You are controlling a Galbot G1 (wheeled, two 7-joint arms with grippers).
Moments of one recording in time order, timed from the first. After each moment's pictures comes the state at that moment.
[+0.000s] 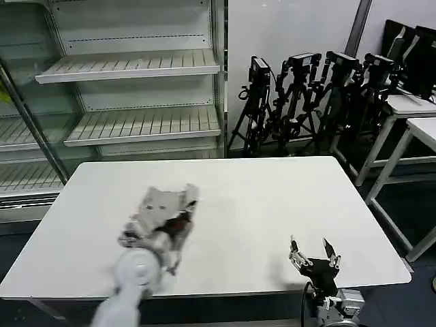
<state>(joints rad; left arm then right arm) 1.01 -1.35 -0.27 -1.88 -1.12 0.47 -0.37 -1.60 1.35 0.49 2.25 0.30 -0.29 0.26</state>
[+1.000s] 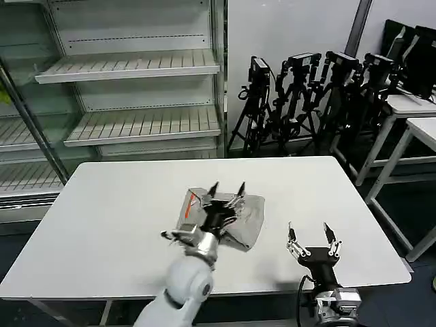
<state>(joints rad) 1.01 -1.46 -0.05 -1.88 -0.39 0.17 -0.23 -1.56 1.33 0.44 2.27 0.15 -0.20 0.26</state>
